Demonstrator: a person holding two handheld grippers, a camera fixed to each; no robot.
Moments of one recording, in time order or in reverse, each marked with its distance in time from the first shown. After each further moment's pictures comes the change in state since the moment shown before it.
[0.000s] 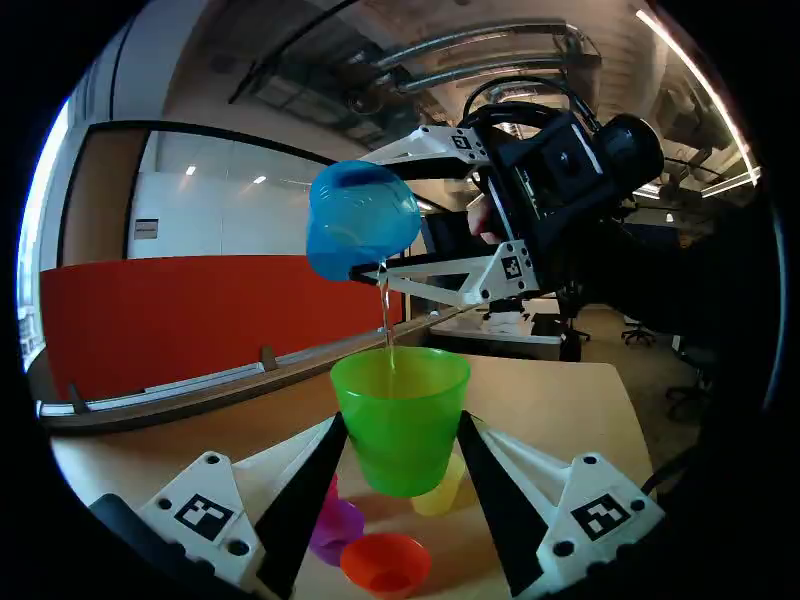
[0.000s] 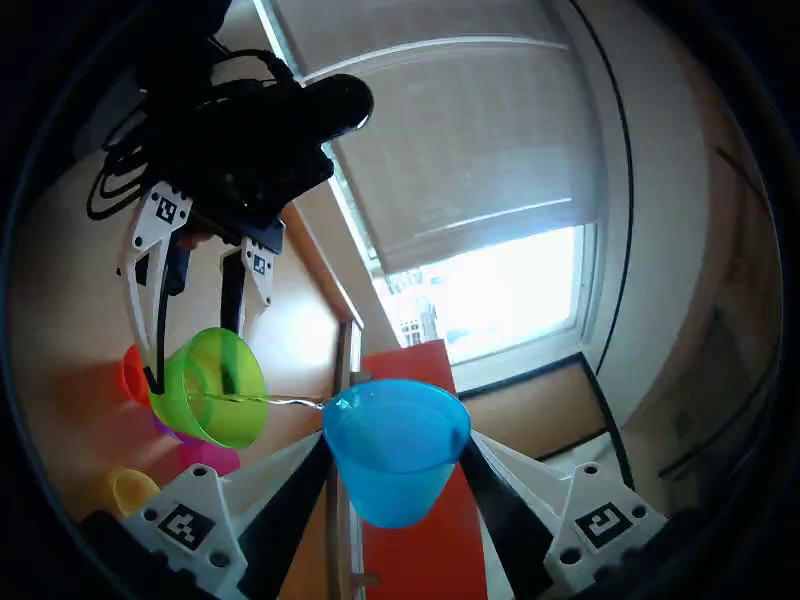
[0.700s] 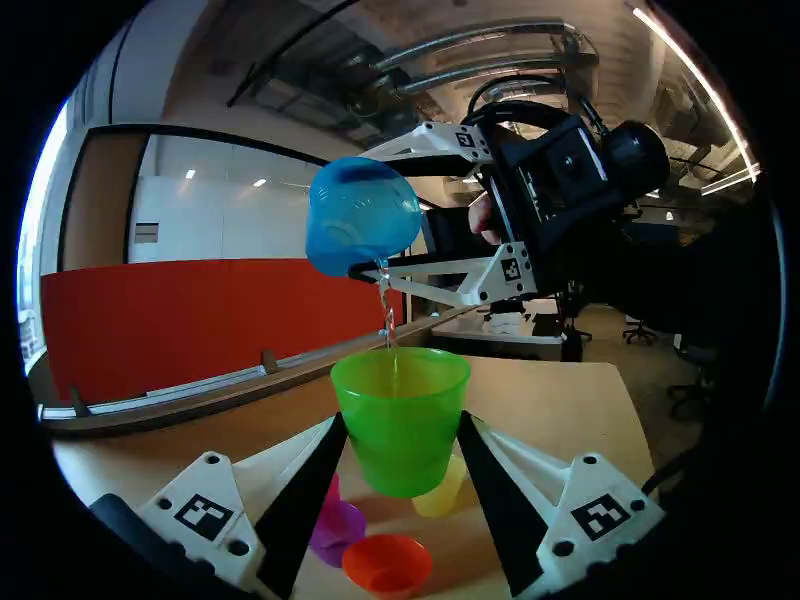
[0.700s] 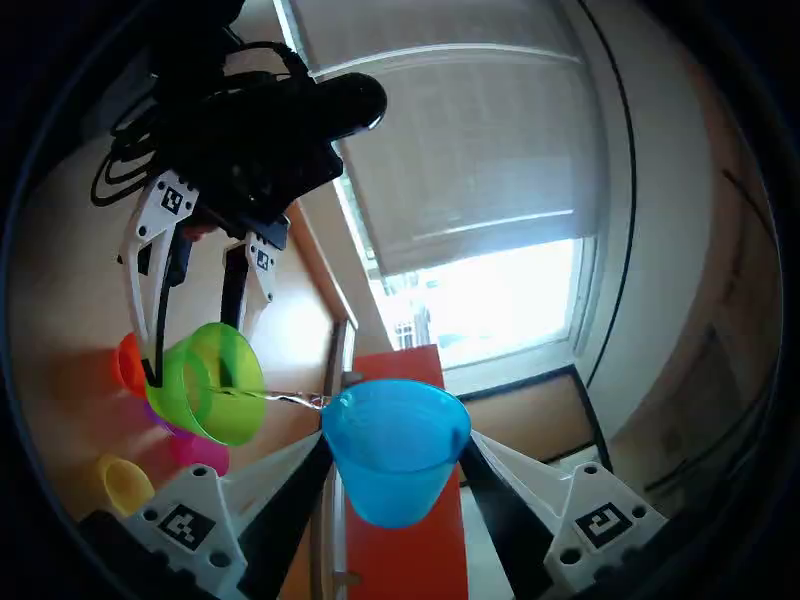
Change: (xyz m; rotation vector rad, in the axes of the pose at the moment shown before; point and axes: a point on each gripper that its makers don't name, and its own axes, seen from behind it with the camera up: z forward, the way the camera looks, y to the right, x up) left arm 0.004 0.001 -0.001 0.004 0.006 0.009; right arm 0.006 0.005 0.002 -0.021 0.003 -0.059
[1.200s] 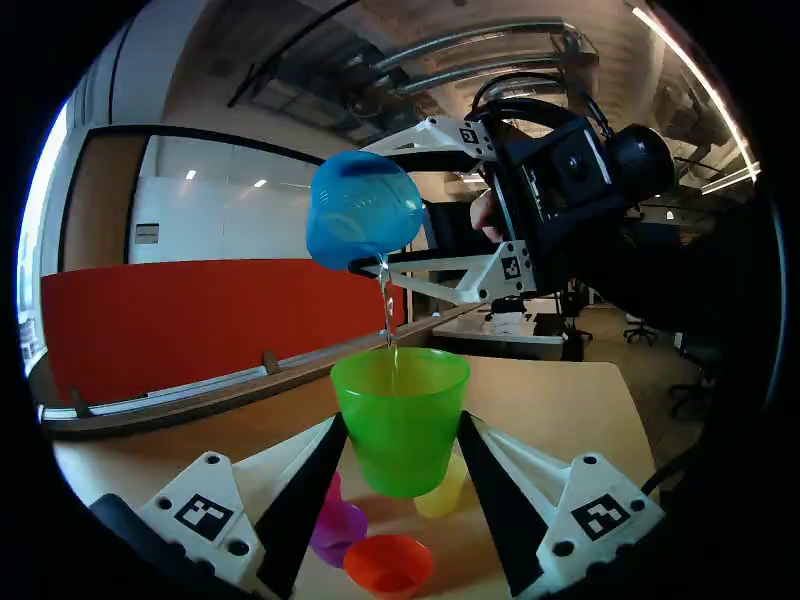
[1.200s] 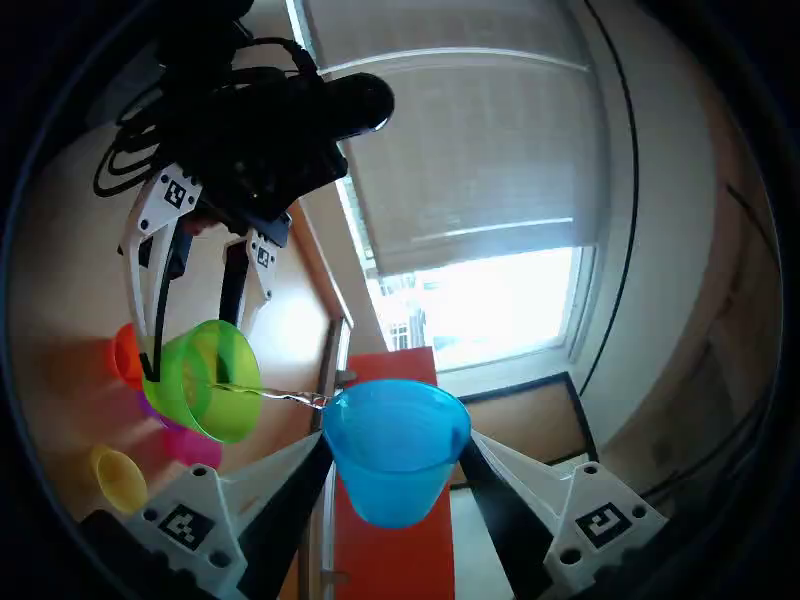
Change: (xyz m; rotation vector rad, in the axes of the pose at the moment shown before) left arm -0.001 0.000 0.000 0.003 0.000 0.003; right arm 0.002 0.004 -0.001 -0.013 0.001 -0.041
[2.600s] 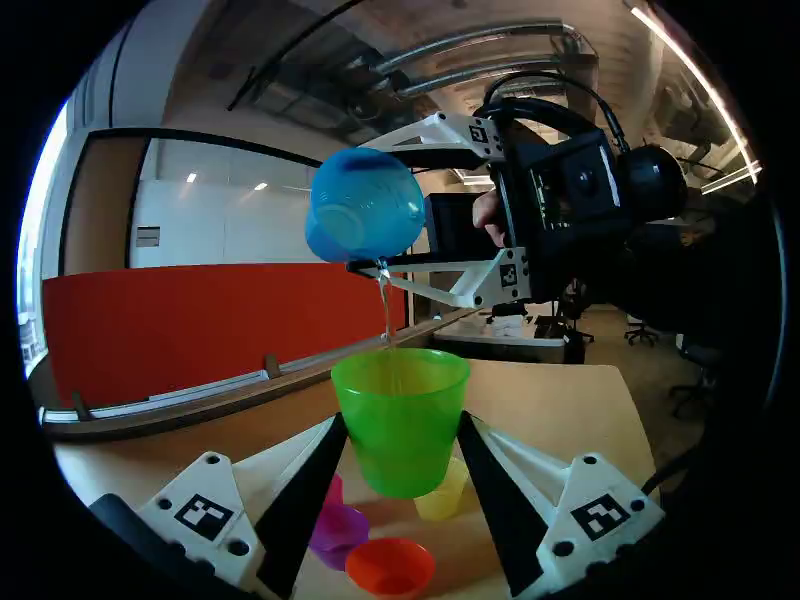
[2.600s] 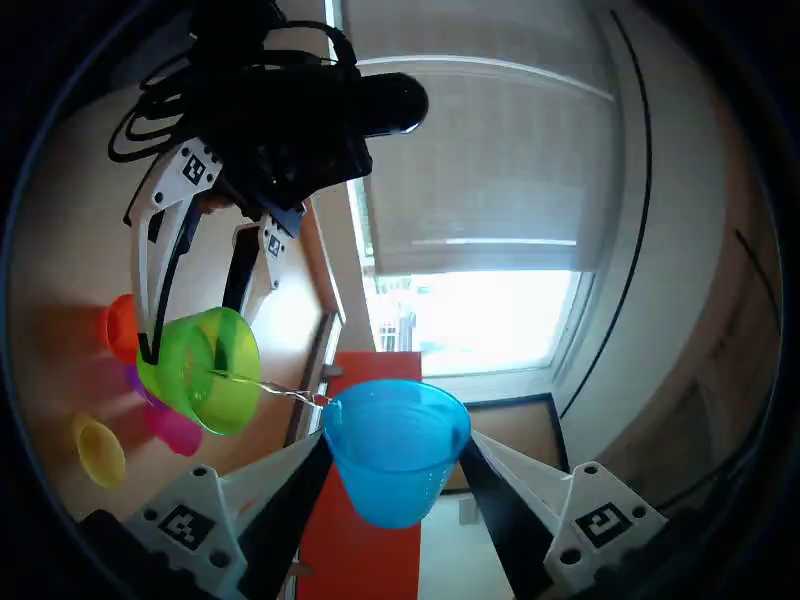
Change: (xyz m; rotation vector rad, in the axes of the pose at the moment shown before) left arm 0.005 -0.001 0.000 0.005 0.011 0.004; right arm 0.003 0.008 0.002 -0.028 -0.002 -0.130
